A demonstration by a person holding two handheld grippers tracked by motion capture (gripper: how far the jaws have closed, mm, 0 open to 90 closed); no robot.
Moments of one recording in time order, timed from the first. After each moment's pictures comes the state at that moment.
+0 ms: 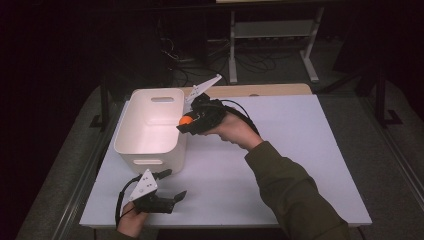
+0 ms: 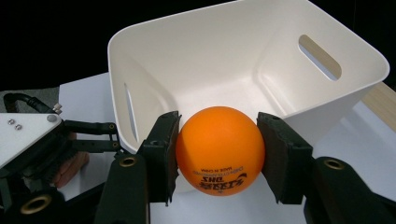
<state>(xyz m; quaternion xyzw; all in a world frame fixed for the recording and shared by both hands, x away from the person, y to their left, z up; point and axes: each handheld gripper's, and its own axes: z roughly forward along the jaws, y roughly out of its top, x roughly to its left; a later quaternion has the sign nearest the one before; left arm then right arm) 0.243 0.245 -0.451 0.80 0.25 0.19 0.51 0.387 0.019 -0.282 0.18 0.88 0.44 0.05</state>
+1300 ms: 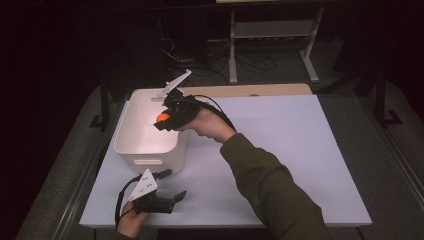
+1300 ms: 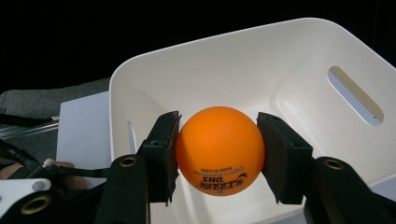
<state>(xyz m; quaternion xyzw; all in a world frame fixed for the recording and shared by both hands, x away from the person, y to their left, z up) 0.244 0.245 -0.451 0.80 0.25 0.19 0.51 0.402 0.081 -0.277 0.16 0.89 0.43 0.04</state>
